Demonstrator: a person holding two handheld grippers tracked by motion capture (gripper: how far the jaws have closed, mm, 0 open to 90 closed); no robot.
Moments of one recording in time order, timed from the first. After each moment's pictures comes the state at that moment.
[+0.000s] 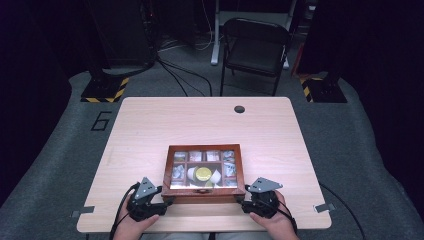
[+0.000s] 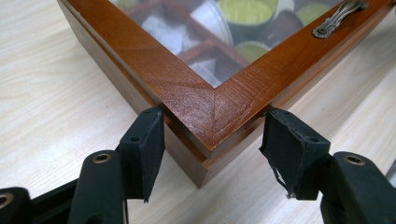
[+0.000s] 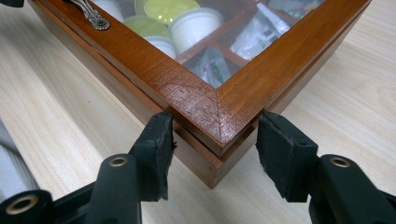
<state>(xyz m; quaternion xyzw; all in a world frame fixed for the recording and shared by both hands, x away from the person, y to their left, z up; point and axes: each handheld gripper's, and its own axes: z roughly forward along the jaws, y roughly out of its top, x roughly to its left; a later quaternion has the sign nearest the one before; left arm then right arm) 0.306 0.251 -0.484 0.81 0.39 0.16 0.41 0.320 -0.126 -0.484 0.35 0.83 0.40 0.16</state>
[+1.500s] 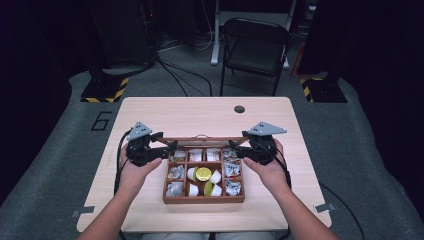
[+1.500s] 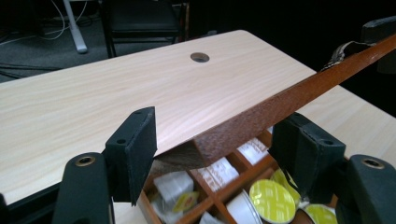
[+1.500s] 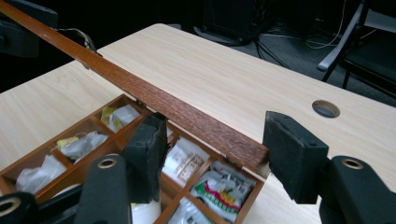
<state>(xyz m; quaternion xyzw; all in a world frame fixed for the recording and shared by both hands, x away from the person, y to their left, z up) 0.406 0.245 -0.374 0.74 0.41 0.20 0.50 0.409 -0.106 -0.365 0.37 0.77 0.47 0.22</state>
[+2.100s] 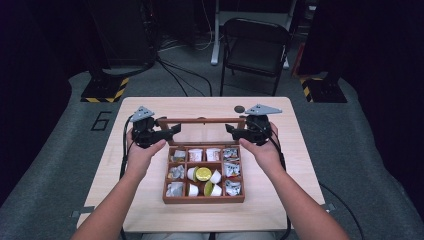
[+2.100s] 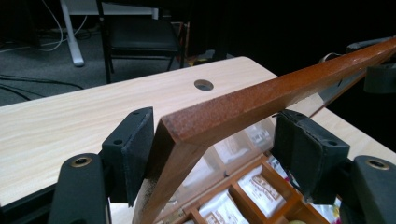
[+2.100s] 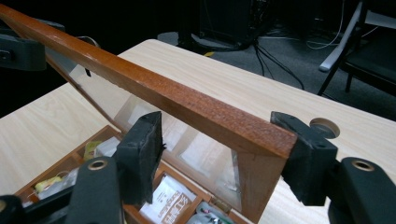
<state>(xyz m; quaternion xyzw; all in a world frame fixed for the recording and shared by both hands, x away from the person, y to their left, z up) 0.452 0.242 -0.367 0.72 0.42 0.19 0.53 0.458 -0.098 -0.352 0.39 0.76 0.48 0.21</state>
